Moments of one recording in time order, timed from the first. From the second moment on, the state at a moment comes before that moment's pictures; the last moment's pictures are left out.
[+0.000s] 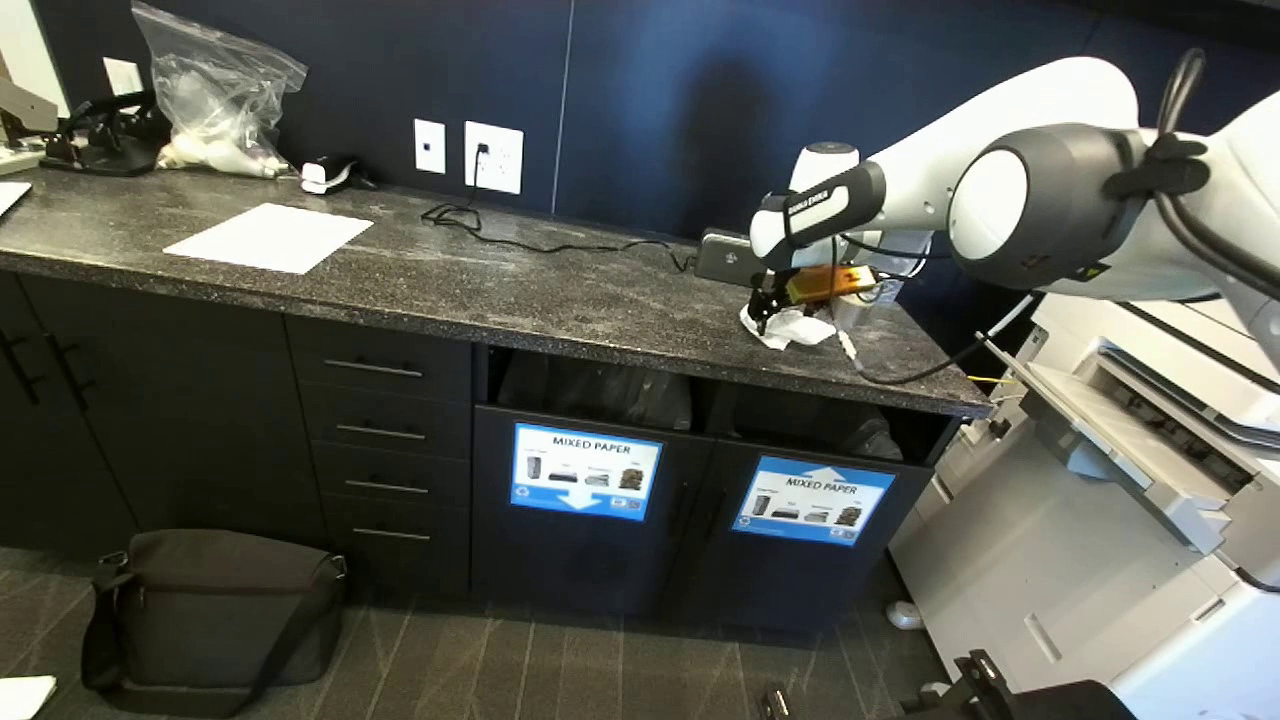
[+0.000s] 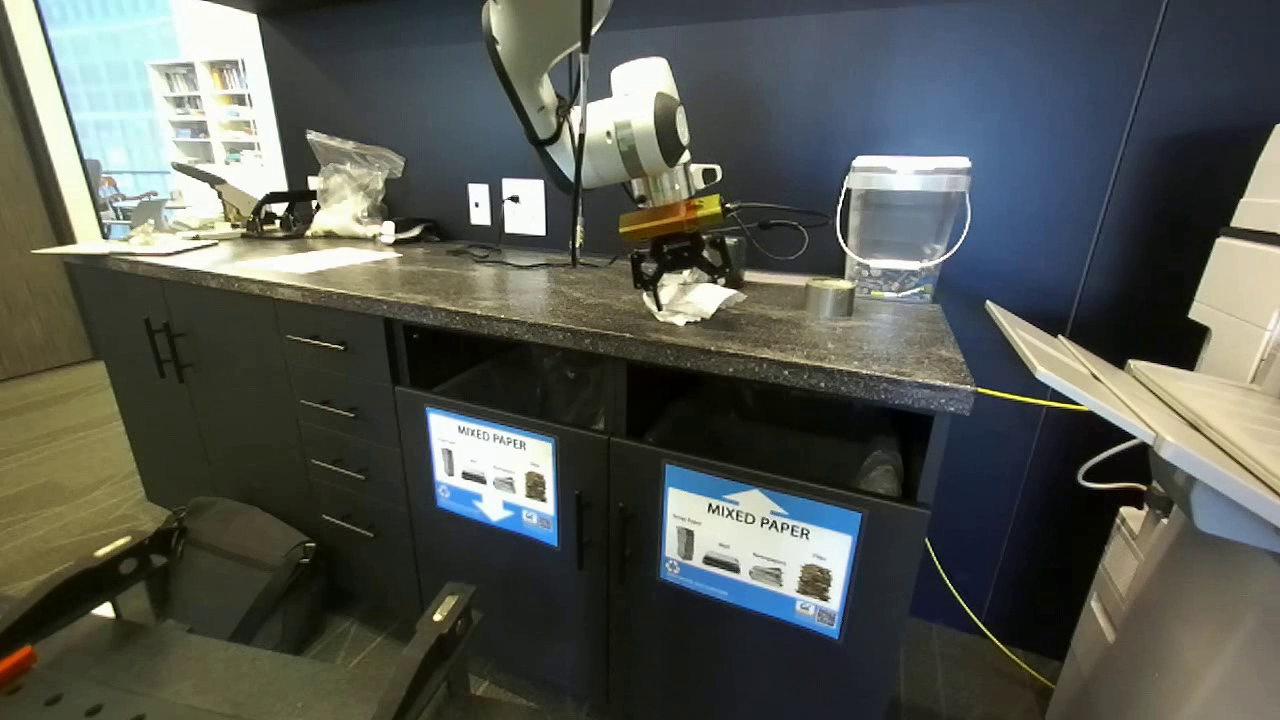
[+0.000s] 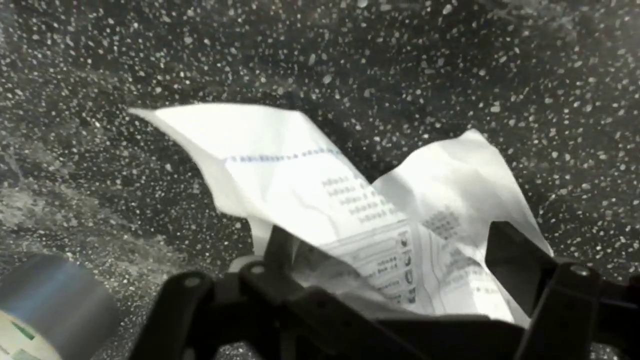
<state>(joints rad) -0.08 1.10 -0.08 -0.99 -0.20 2.33 -0.08</state>
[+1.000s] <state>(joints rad) -0.08 1.20 -0.08 -0.84 -0.18 2.25 -0.08</state>
